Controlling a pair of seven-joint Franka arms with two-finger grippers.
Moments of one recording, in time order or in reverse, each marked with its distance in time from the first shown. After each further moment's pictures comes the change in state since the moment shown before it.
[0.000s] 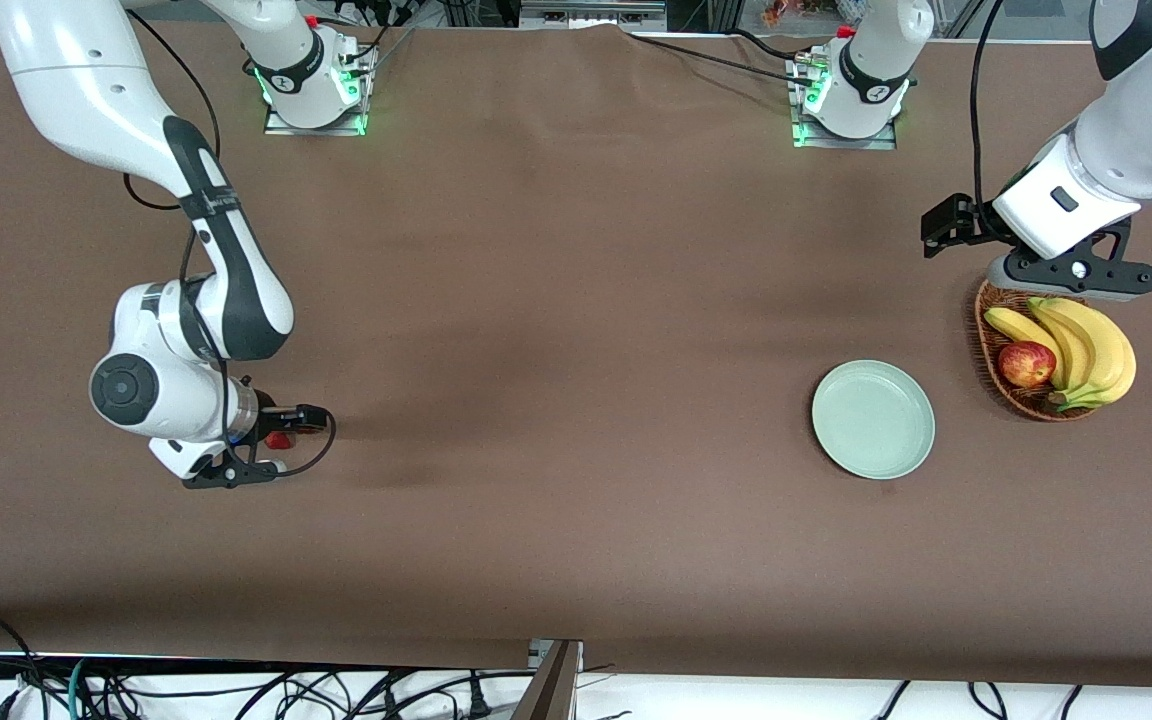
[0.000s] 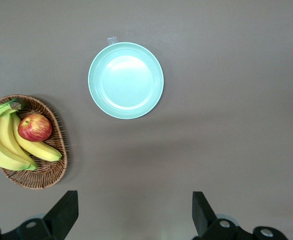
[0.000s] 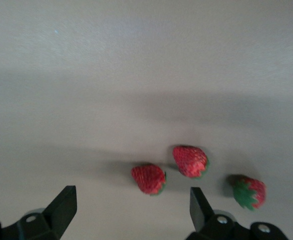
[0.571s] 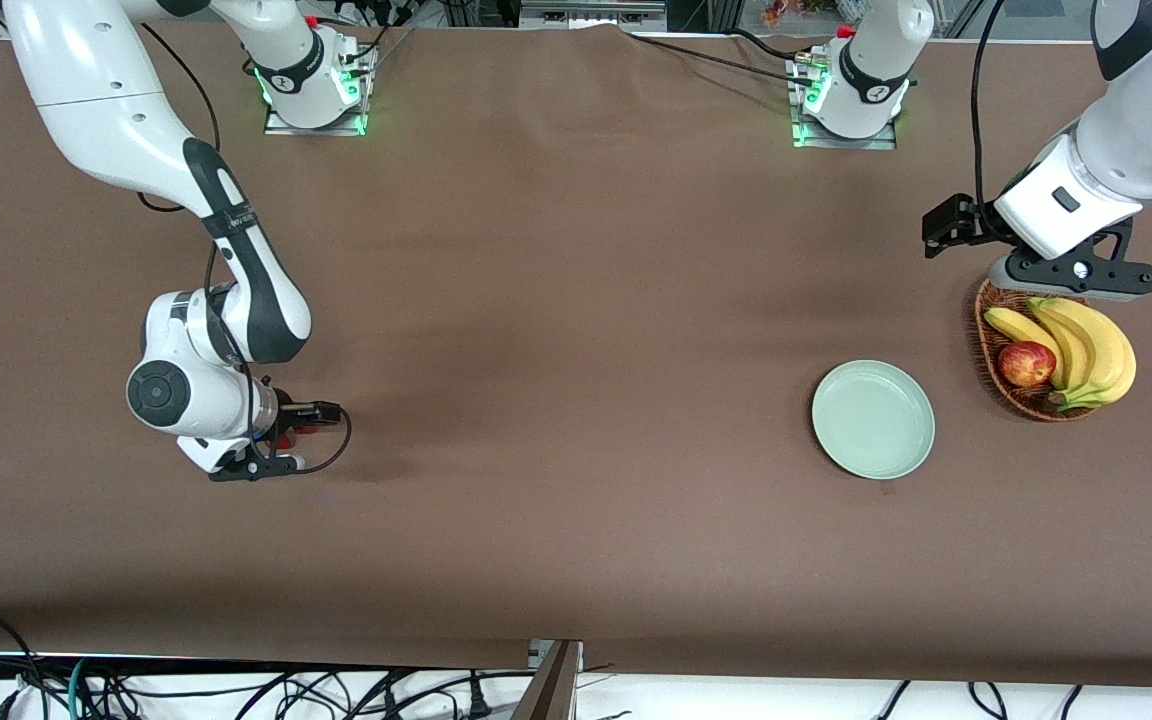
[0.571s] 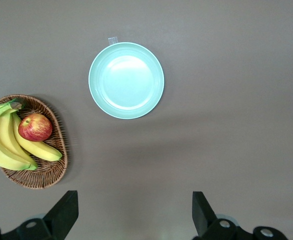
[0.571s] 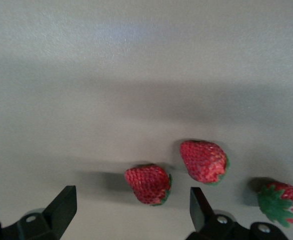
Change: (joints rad) left arm 0.000 0.000 0.002 0.000 0.000 0.000 0.000; right arm 0.000 0.023 -0.001 -0.067 0.000 0.061 0.000
